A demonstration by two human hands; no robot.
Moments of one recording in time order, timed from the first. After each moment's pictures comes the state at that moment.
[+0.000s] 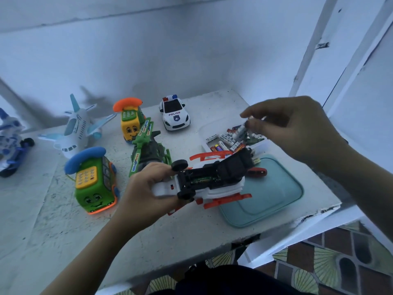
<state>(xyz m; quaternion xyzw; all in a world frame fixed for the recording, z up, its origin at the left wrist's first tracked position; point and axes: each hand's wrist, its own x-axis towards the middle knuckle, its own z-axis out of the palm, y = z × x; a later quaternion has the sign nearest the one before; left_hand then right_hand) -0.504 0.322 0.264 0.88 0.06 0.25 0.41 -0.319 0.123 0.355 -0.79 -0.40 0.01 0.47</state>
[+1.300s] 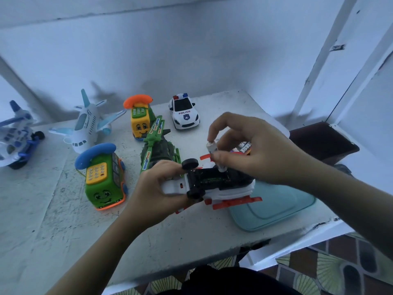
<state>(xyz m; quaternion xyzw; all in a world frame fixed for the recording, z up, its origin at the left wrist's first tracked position) -0.503 0.327 0.264 0.87 0.05 0.26 0.41 -0.354 0.163 0.351 -0.73 -0.55 0.15 0.39</state>
